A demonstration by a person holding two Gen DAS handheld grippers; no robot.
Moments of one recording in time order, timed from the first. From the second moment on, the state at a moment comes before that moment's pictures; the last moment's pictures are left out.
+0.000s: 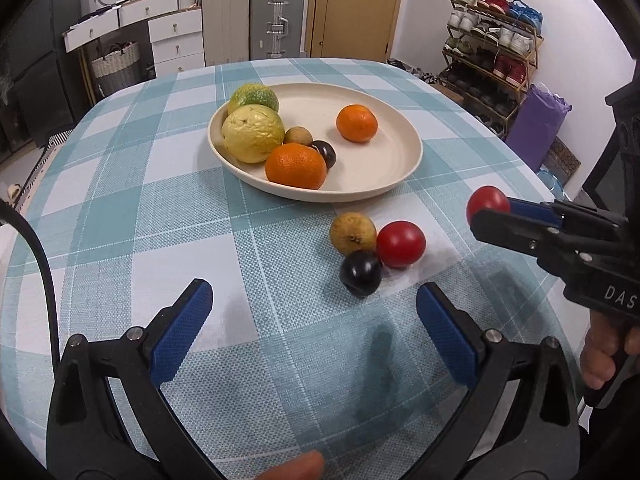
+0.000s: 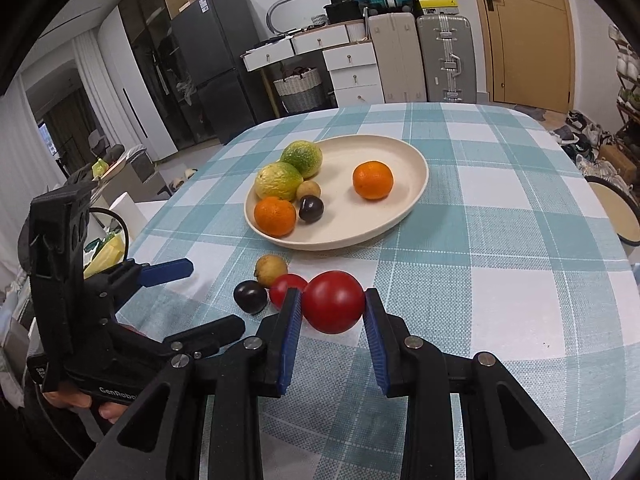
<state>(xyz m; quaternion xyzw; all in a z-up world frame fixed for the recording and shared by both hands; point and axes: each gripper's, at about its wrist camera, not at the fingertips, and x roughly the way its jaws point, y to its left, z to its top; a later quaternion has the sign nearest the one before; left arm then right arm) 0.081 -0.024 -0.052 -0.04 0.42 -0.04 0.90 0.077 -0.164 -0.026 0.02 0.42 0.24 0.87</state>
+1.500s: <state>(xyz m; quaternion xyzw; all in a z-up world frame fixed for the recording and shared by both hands) 0.077 -0.038 -0.036 -0.02 0.39 -0.11 0.91 0.075 -0.172 -0.020 0.03 0.41 0.23 0.88</state>
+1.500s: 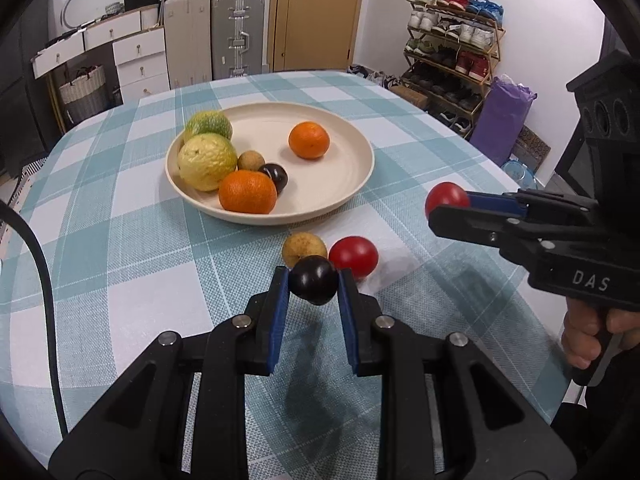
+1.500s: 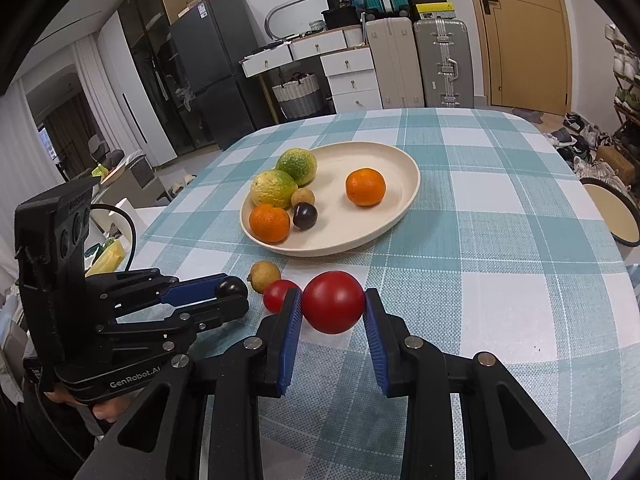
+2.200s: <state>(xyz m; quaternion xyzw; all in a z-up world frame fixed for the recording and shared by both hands) 0.108 -0.029 0.001 -0.03 0.33 -0.09 0.94 0.097 -0.169 -0.010 0.05 0.38 0.25 0.89</state>
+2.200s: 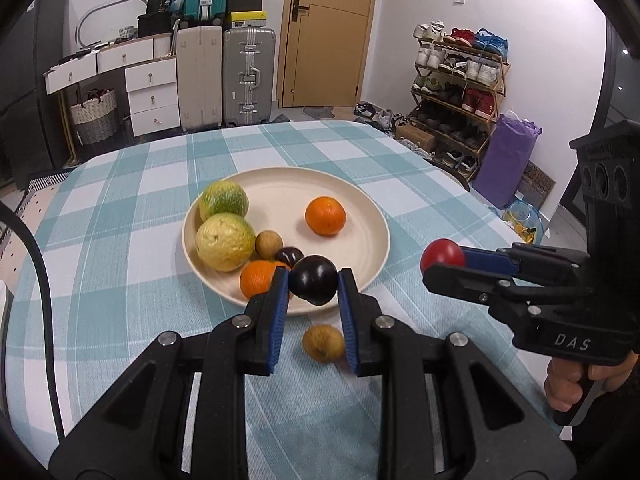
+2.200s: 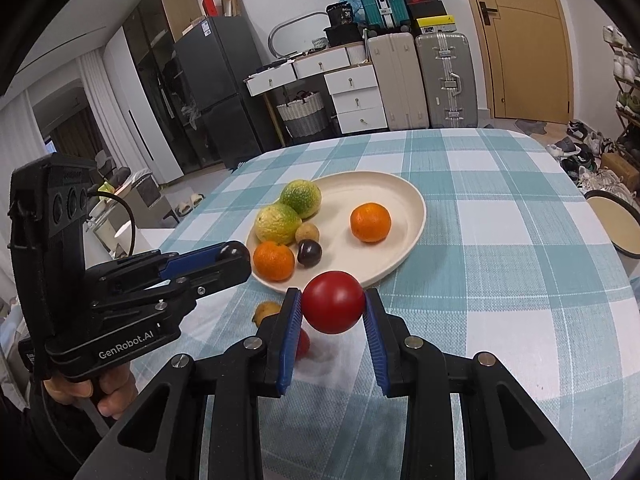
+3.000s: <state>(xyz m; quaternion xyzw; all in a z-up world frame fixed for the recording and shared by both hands) 0.154 -0.043 -0.025 -0.01 0.35 -0.10 0.93 0.146 -0.164 -0.027 0.07 0.39 0.22 0.89</state>
